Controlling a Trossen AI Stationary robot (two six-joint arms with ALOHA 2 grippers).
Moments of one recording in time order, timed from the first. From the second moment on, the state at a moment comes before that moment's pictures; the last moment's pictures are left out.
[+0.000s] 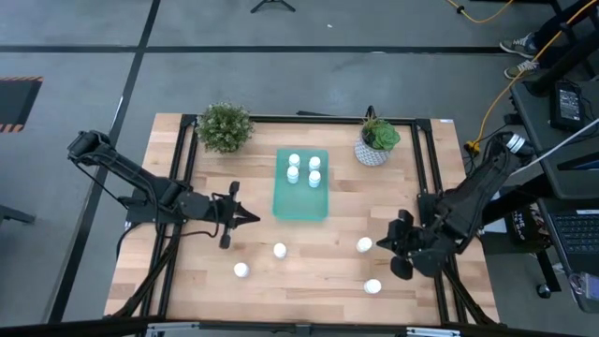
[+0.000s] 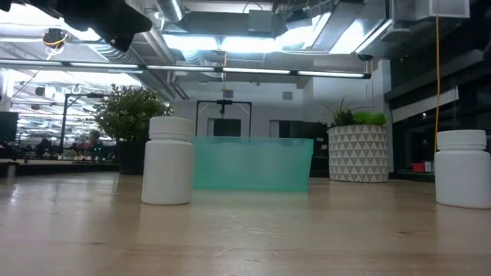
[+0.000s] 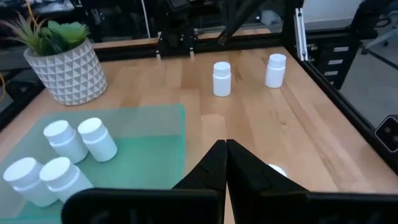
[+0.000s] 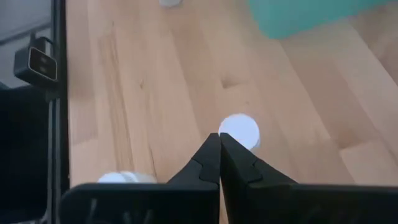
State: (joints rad) left arm -0.44 0.92 0.48 0.10 -0.39 -0.11; right arm 0.88 1.14 0.80 -0.72 0.57 1.09
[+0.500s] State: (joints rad) left arm -0.44 0.92 0.48 0.09 -0.39 -0.14; right arm 1.00 1.34 0.76 -0.71 0.64 1.34
